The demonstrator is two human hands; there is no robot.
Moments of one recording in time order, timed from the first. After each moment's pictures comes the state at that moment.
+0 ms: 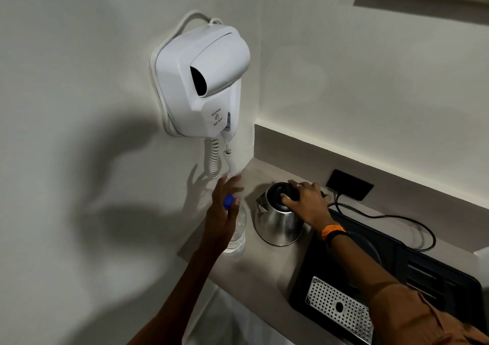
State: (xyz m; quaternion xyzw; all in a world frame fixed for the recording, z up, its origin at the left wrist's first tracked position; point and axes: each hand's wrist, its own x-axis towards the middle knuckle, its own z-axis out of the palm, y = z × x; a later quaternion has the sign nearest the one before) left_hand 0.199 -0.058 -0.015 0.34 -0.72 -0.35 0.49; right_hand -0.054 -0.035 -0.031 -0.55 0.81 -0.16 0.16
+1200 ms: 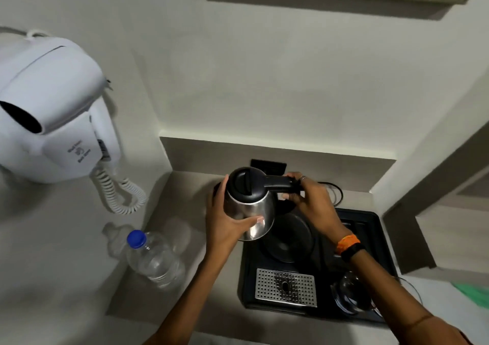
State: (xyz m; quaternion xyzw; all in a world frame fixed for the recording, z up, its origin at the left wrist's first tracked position) left_hand 0.045 -0.022 -0.018 0.35 -0.75 -0.44 0.33; right_hand -0.149 0.111 0.026 -0.48 0.78 -0.40 0.08
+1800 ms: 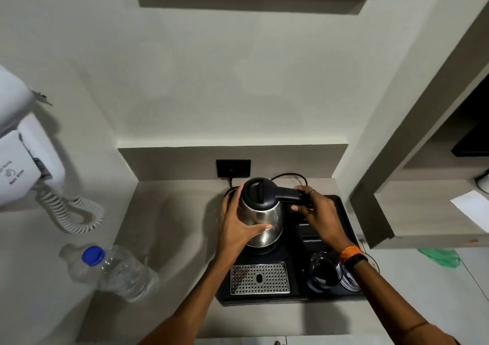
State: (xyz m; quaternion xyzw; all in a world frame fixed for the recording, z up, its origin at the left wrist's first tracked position) left_hand -0.018 0.049 -0.036 0.31 -0.79 -0.49 0.22; right_hand -0.175 0.221 -0.008 -0.34 0.83 -0.44 0.09
